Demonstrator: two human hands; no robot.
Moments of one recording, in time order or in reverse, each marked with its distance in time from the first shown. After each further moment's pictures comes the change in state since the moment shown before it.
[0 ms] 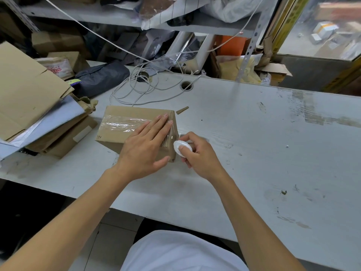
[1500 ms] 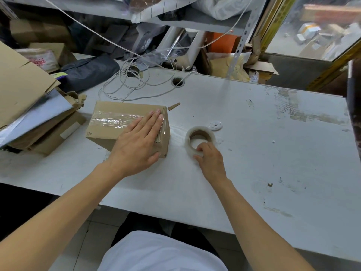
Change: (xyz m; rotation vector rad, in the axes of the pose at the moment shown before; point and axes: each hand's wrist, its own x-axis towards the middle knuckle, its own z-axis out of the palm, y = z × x) left_hand 0.000 -0.001 -0.002 0.061 -0.077 0.034; right_hand 0.002 0.098 -0.023 -0.679 0.306 -0.008
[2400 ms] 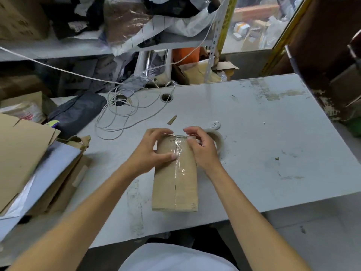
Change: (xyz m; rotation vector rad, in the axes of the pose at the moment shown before) left_hand 0.023 -0.089 0.010 -1.188 -0.148 0.086; right_hand 0.008 -0.163 0.004 0.799 0.323 0.234
